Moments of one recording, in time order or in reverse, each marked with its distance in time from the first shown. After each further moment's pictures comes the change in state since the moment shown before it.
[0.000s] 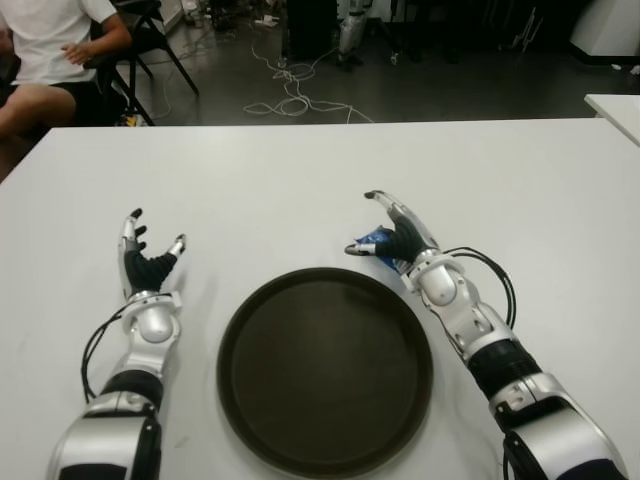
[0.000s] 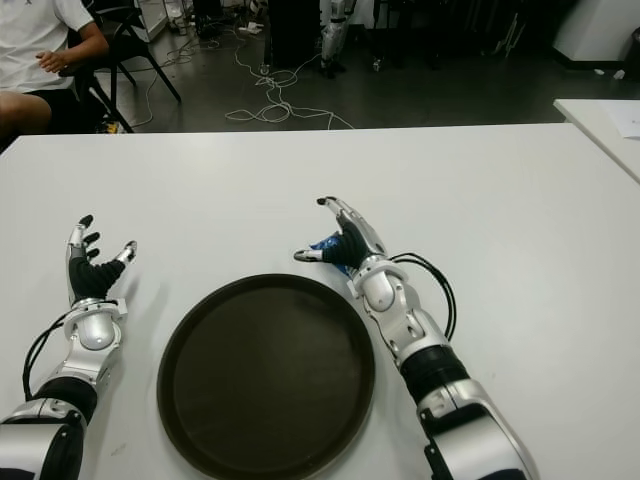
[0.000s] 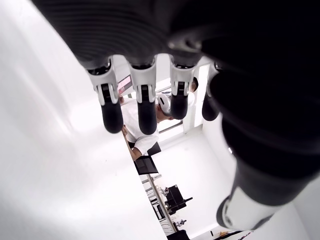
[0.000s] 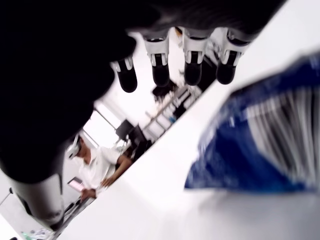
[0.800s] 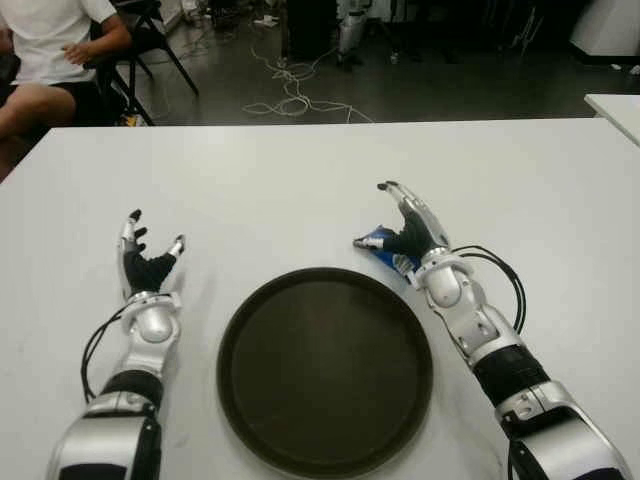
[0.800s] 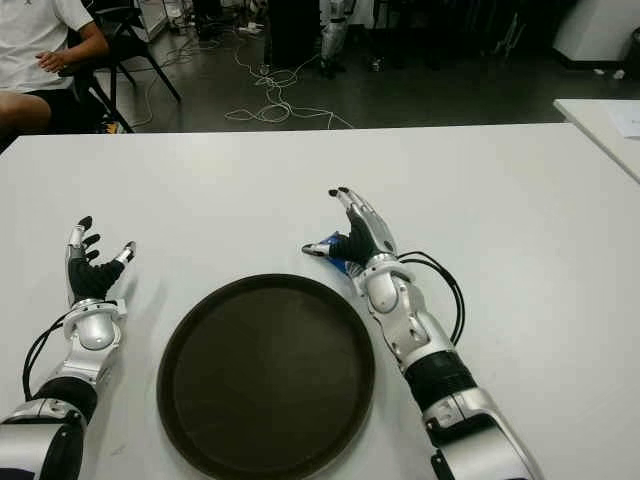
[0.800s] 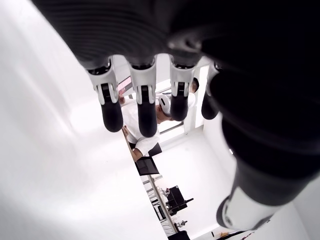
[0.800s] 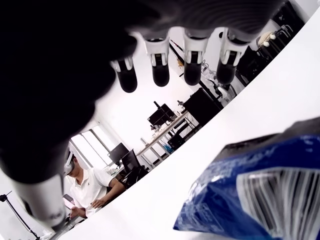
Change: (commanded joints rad) left arm -0.003 -0.008 0.014 0.002 -0.017 0.010 -0.008; right arm 0.022 -0.015 0.010 -0.075 -0.024 0.061 -0.028
